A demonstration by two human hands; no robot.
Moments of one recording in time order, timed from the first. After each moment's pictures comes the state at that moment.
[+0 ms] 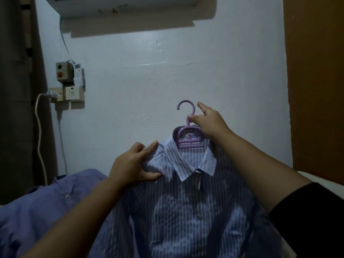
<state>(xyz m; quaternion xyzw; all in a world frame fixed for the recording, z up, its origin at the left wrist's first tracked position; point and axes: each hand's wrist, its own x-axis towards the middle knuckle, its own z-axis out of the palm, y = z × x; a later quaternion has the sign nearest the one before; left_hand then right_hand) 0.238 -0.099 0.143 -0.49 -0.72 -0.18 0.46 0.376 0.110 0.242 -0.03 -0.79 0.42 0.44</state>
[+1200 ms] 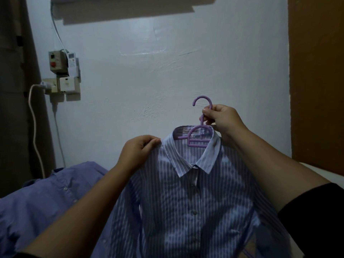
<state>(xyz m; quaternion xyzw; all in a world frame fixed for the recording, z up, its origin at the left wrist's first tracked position) 0.251 -0.071 0.155 -0.42 -0.74 -0.42 0.31 0.383 0.137 0.221 -0.01 -0.69 0.57 0.44</state>
